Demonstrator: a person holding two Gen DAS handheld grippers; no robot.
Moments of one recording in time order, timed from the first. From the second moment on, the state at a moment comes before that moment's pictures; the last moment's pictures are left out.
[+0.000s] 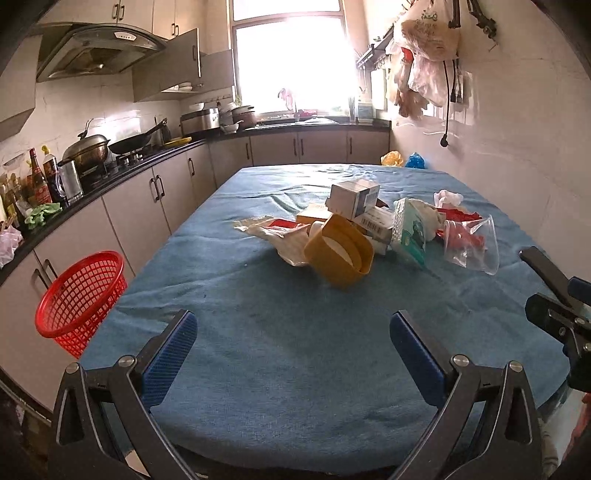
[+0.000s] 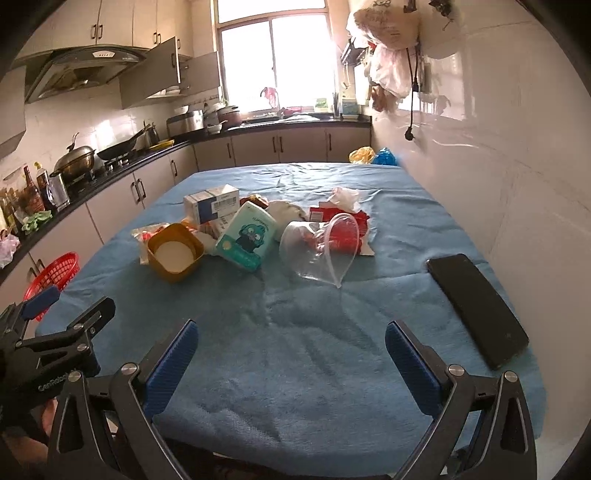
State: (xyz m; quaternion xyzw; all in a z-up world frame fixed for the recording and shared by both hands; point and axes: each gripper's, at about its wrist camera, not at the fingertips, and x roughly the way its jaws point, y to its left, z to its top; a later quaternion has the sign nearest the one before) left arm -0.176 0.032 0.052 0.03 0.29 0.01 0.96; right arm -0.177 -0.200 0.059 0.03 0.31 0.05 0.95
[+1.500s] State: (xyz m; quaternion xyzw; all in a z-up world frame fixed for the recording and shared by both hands) left arm -0.176 0.030 0.041 0.03 0.30 0.01 0.95; right arm -0.169 -0.199 0.050 0.05 0.33 0.07 0.94
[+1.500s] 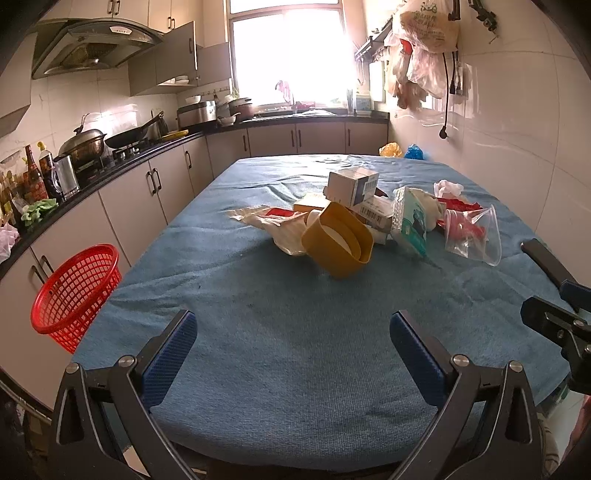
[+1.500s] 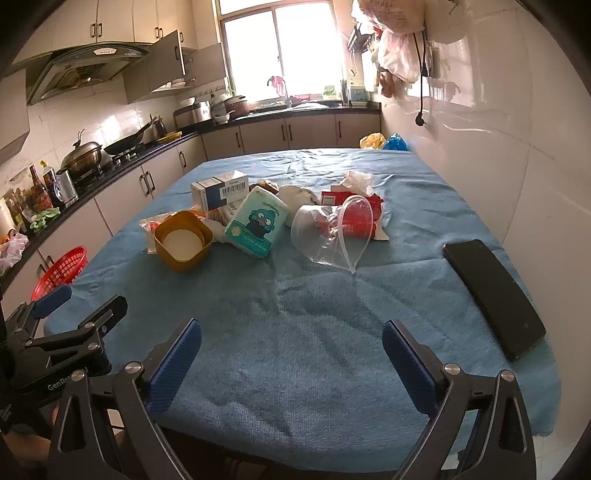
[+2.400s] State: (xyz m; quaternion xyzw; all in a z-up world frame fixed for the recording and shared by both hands) left arm -0.066 0.052 0.047 -0.08 0.41 -0.11 0.90; right arm -0.108 -0.251 0.049 0.13 0.37 0.11 0.91
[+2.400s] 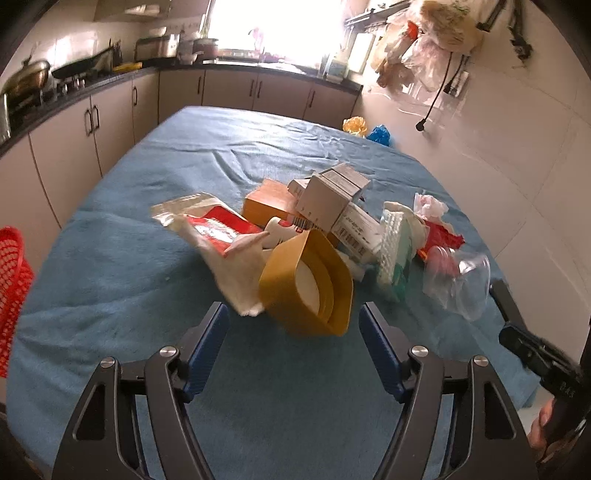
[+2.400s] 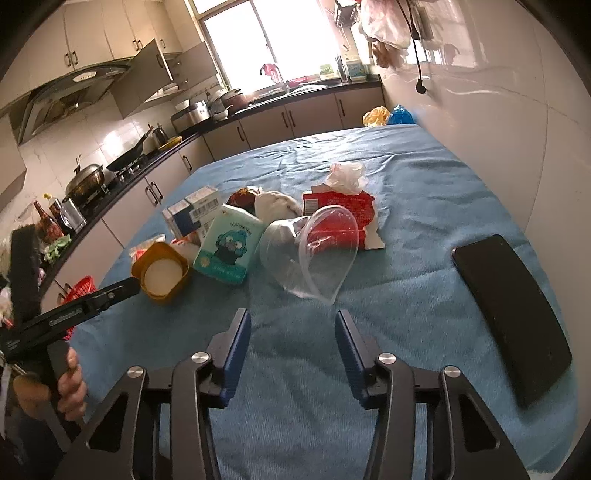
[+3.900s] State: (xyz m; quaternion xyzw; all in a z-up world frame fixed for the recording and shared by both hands) left arm -0.087 0.072 0.078 -0.04 0.35 -0.08 0.93; right arm -0.076 -0.216 0.076 0.12 0.33 0.16 0.92
